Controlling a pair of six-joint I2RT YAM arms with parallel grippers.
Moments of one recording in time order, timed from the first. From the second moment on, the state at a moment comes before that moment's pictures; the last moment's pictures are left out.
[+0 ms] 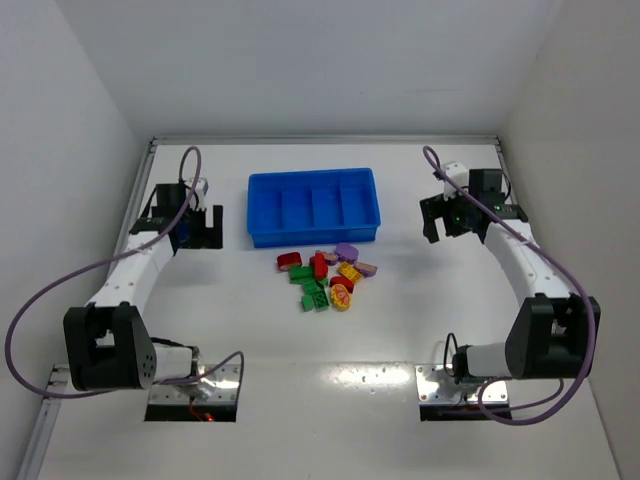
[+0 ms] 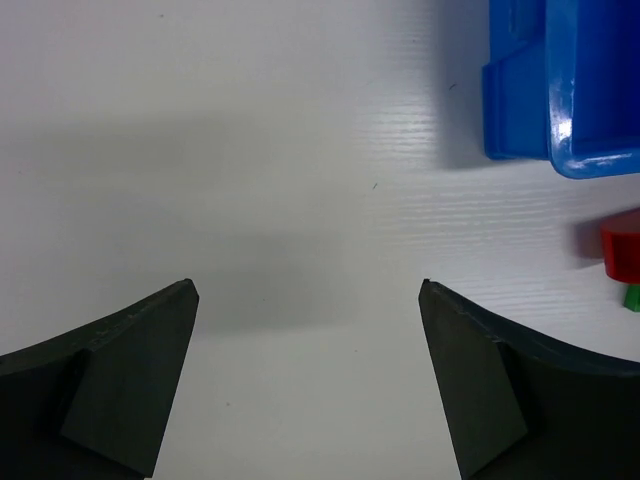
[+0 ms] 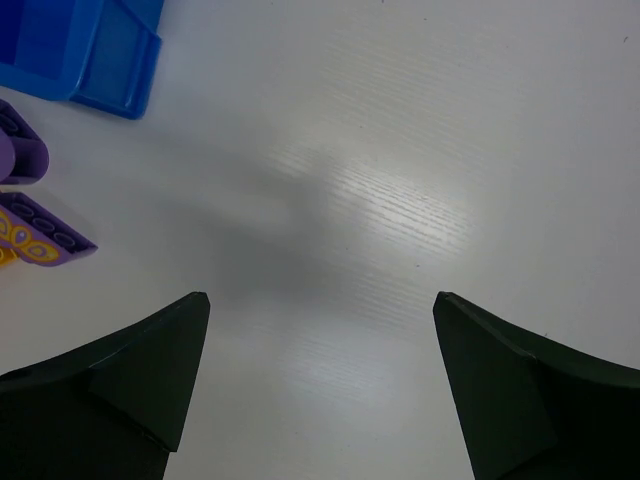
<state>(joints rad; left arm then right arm) 0.06 1.29 0.92 -0.52 0.04 0.04 -0.03 1.37 0.97 -0.47 -0.22 -0.32</state>
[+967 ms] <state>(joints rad) -0.31 0.98 0.87 -0.68 0.31 0.56 -0.03 1.34 0.94 -0.48 -0.25 -0.32</state>
